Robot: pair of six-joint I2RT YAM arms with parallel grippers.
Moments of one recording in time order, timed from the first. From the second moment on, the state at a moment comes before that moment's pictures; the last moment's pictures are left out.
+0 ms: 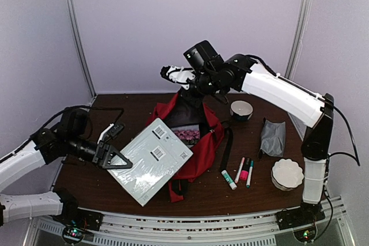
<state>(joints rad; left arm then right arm) -0.55 0.83 0.68 -0.57 0.96 -0.52 0.91 1.99 2.14 -0.85 0.18 -0.37</state>
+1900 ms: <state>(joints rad) -0.67 1.72 0.38 1.20 0.55 -1.39 0.98 1.88 2.06 -0.88 0.01 -0.31</state>
